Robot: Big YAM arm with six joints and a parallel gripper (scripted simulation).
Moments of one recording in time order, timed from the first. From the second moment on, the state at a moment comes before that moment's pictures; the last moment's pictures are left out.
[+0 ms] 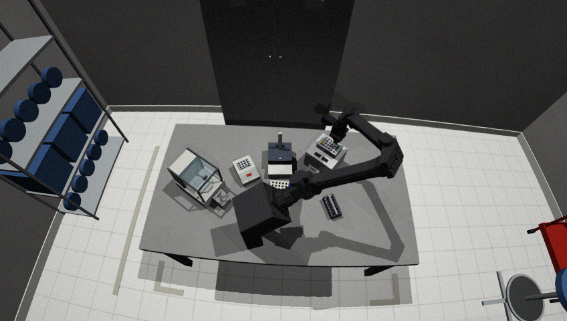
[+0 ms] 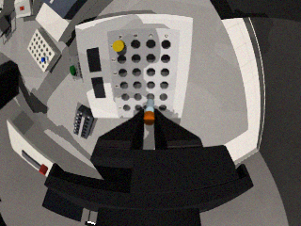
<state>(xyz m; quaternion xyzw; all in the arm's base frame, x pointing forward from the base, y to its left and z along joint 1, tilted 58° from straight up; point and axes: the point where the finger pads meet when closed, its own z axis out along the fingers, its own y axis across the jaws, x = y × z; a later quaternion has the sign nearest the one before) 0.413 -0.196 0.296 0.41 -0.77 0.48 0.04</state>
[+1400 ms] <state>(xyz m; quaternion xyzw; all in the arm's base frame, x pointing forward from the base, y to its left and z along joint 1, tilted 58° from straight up) 0.413 -0.197 0.296 0.41 -0.77 0.48 0.04</state>
